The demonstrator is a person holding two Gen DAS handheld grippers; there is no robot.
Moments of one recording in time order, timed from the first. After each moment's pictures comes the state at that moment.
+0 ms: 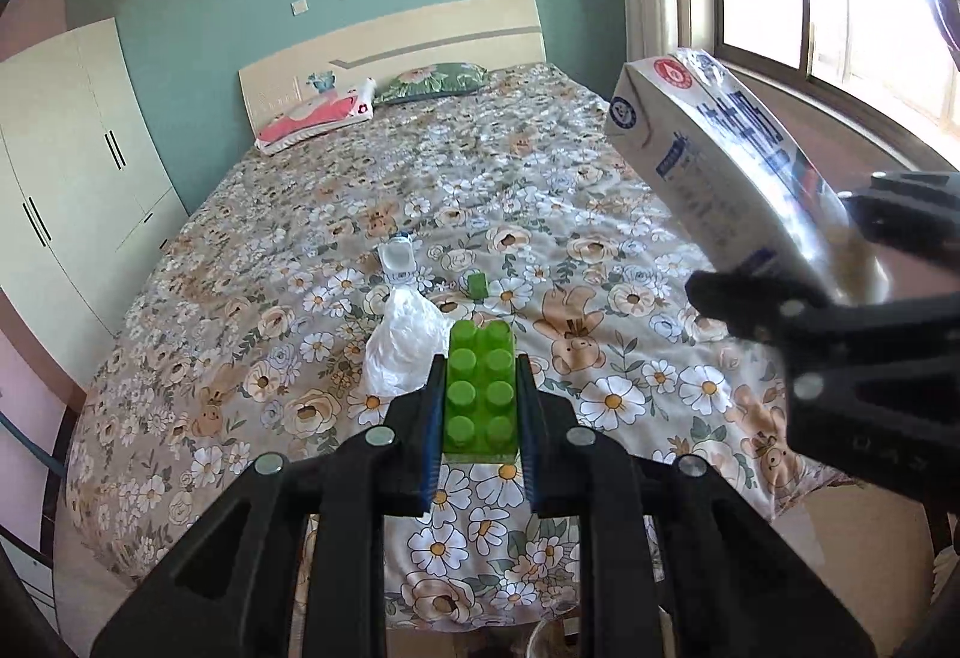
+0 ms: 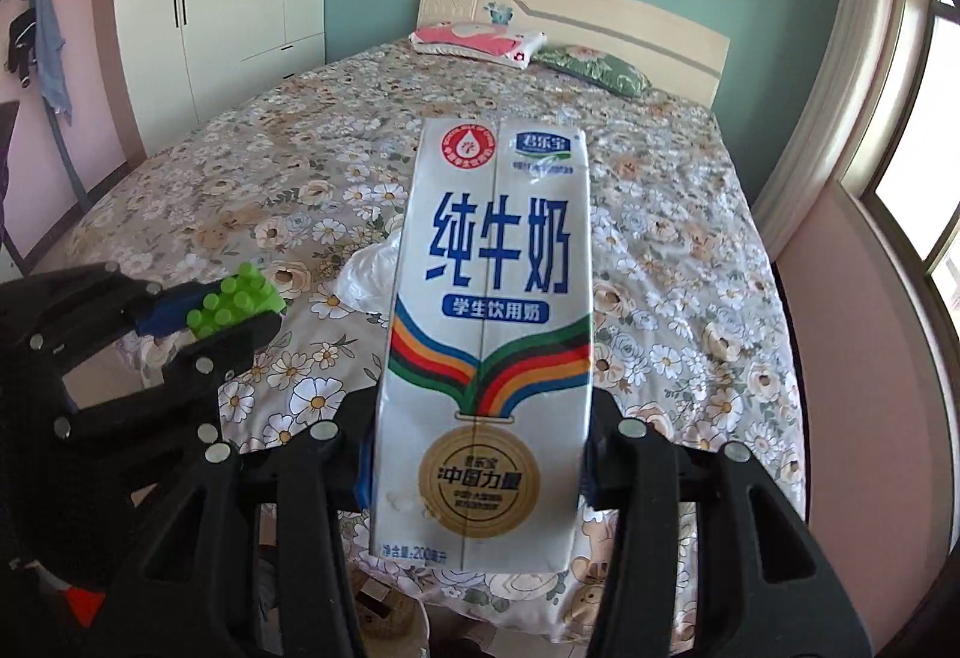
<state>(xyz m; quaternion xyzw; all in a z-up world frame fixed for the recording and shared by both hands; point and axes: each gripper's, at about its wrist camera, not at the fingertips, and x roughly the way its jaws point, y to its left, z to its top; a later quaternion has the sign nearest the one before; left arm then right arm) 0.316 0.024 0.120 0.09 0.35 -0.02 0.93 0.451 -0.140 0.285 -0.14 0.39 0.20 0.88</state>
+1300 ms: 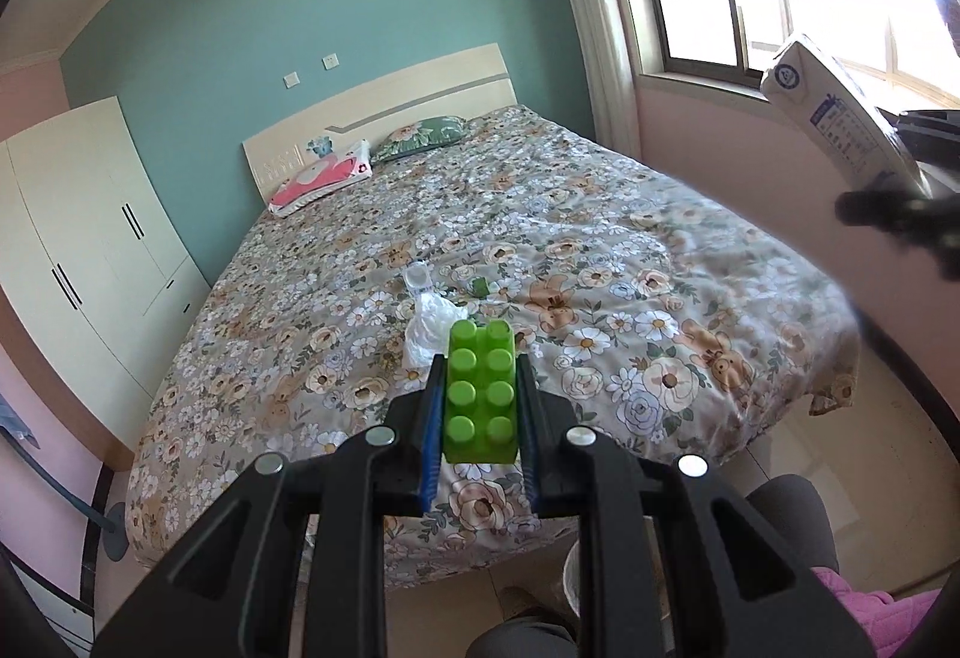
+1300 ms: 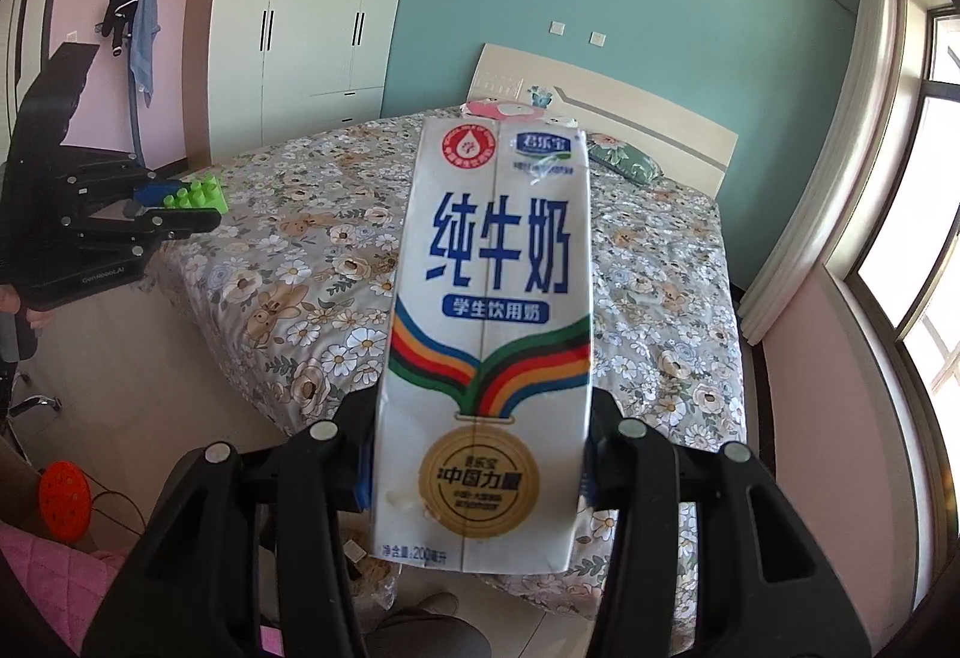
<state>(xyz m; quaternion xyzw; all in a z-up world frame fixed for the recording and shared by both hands) 0.116 0.036 0.163 0.15 0.29 -0.05 0.94 0.239 -0.258 0.363 -0.17 0.30 0.26 0.90</state>
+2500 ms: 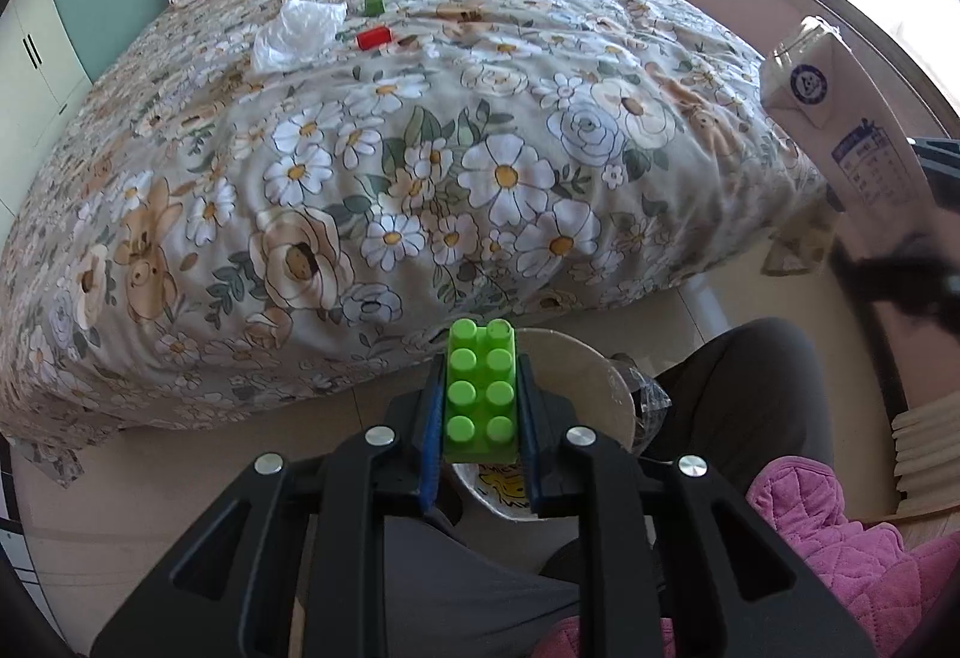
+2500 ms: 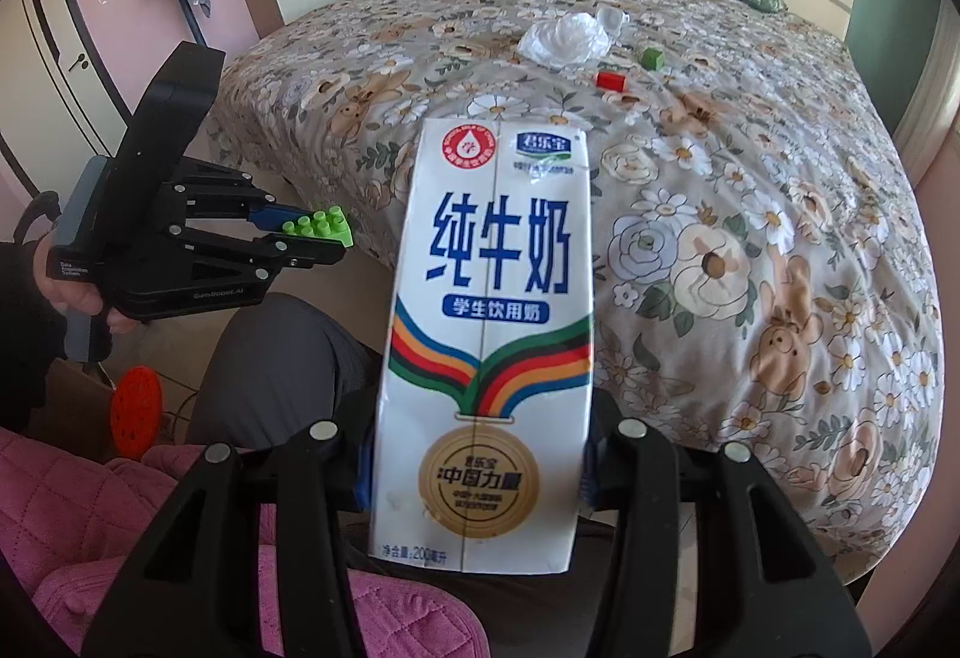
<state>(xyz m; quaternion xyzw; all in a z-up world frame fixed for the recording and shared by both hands) 0.138 0.043 -0.103 0.06 0.51 -0.12 0.85 0.226 -0.216 0.100 -0.14 0.49 0.36 0.78</state>
